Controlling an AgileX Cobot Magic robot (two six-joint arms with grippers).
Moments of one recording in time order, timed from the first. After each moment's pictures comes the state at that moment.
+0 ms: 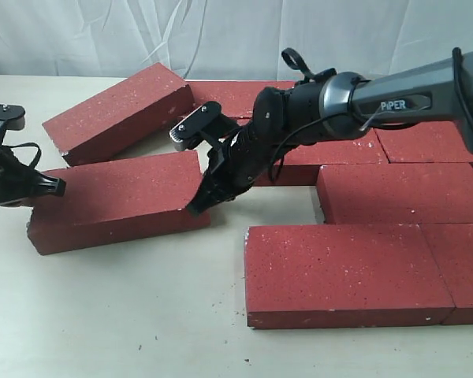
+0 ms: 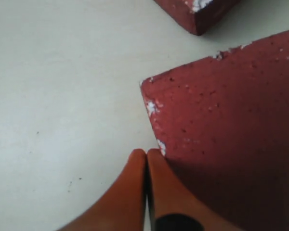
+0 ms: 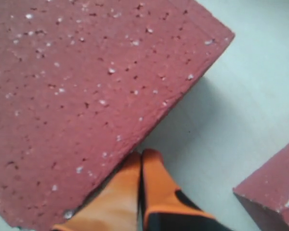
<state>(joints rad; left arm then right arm) 0.00 1.73 -0.80 -0.29 0.31 0.35 0.63 2.15 -1.39 0.44 0.43 -0.68</state>
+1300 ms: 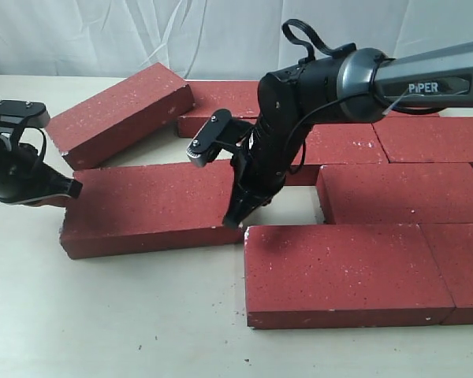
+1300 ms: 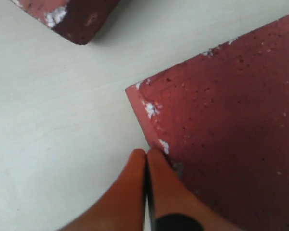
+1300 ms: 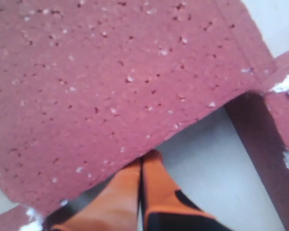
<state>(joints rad) 0.00 1.73 -0.83 -0.73 0.46 0.87 0.63 2.07 -1.39 0.09 0.71 -0.55</state>
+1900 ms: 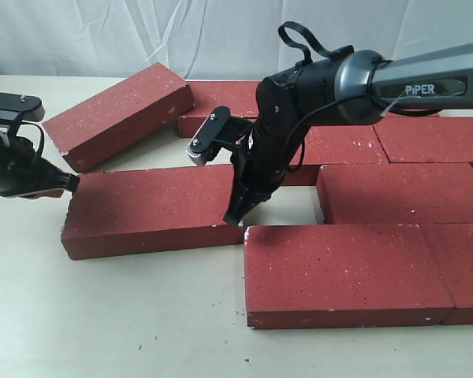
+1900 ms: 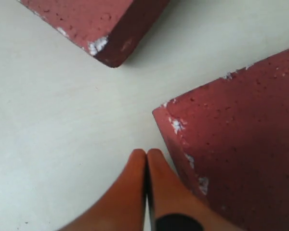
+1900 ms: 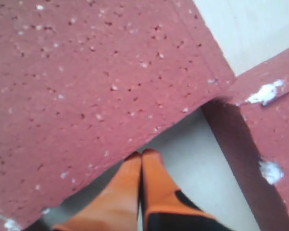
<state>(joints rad) 0.00 1.73 -0.83 -0.73 0.38 0.87 0.63 2.08 -1.39 0.02 0.65 -0.52</state>
